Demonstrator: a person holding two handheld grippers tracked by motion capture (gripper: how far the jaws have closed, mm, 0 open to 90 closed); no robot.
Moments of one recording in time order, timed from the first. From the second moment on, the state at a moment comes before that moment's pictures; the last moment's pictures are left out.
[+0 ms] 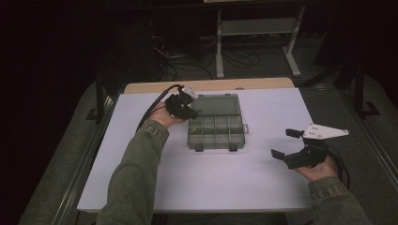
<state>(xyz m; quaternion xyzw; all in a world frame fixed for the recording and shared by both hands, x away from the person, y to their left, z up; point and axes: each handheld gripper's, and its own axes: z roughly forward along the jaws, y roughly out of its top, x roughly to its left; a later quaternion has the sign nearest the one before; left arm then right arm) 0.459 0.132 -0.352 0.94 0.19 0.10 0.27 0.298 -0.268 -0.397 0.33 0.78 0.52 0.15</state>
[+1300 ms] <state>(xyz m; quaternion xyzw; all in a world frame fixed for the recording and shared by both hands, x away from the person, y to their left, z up) 0.417 0.170 -0.348 0.90 0.20 0.09 0.37 0.297 -0.267 -0.397 0.33 0.78 0.52 0.16</state>
